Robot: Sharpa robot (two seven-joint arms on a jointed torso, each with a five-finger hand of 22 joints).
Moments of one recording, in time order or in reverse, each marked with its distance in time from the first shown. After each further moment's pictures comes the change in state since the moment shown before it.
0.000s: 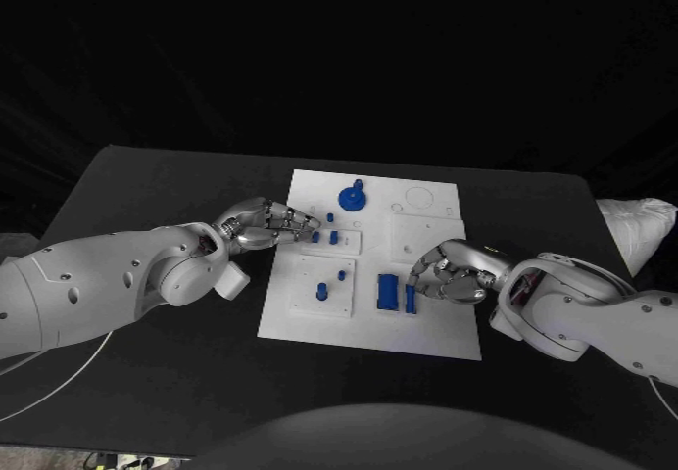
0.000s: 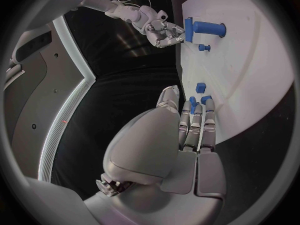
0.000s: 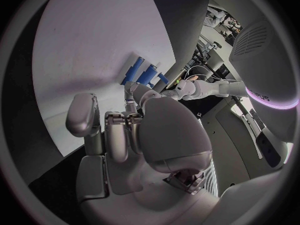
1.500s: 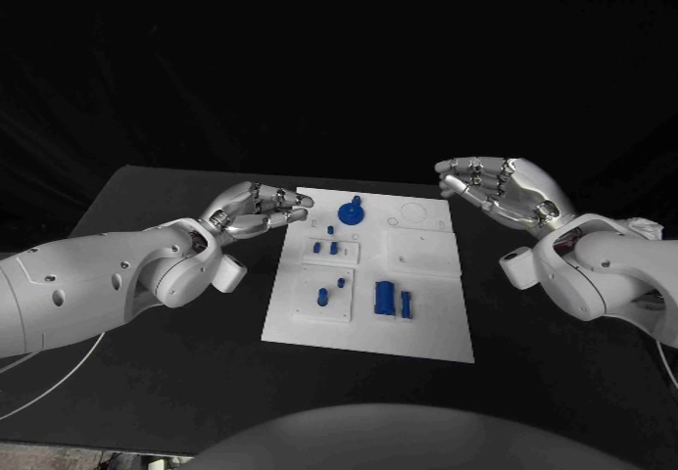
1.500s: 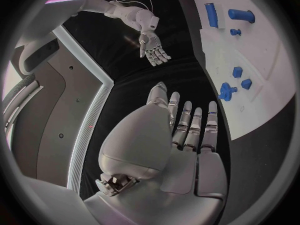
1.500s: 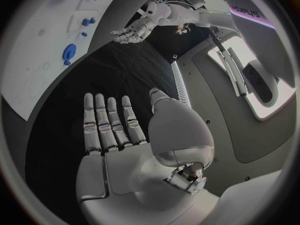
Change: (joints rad) left arm 0.007 -0.062 -0.003 0.063 -0.006 -0.131 0.187; left_hand -0.266 -0.007 -0.110 0.010 -0.199 -0.041 -0.030 -0.022 -0.015 -0.075 -0.047 -0.096 -0.004 -0.191 -0.048 -0.149 -0.023 -0.008 -0.122 -0.025 -0.052 -0.067; right arm 0.129 -0.038 0.000 -0.046 0.773 -0.105 0.542; right_hand -0.263 0.019 -0.274 0.314 -0.206 -0.362 -0.083 -0.165 -0.163 -1.211 0.122 -1.295 -0.683 -1.213 0.181 -1.388 -1.004 0.004 -1.118 0.195 -1.070 -0.703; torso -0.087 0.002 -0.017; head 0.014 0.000
